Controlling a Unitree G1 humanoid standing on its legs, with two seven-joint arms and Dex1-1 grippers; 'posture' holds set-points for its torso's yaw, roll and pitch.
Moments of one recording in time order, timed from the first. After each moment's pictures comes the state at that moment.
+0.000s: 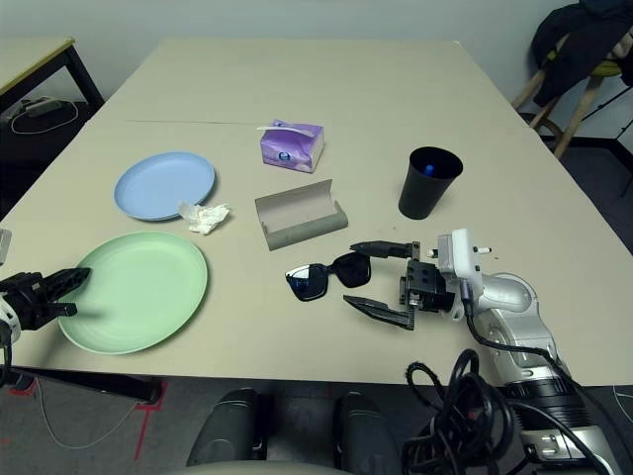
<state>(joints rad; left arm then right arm) 0.08 0.77 0.63 -0.24 -0.64 1.01 -0.51 -0.15 -0.54 -0.01 0.05 0.46 -0.14 1.31</state>
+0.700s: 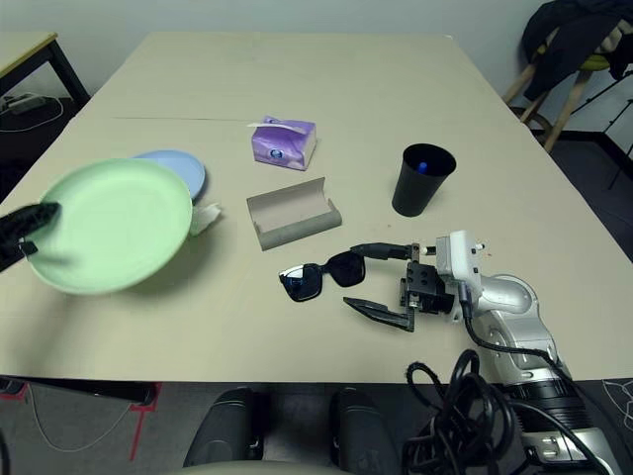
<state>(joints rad) -0.27 0.77 0.76 -0.20 -0.79 1.13 -0.36 -0.15 -0.55 -0.01 0.05 0.44 -0.14 1.31</state>
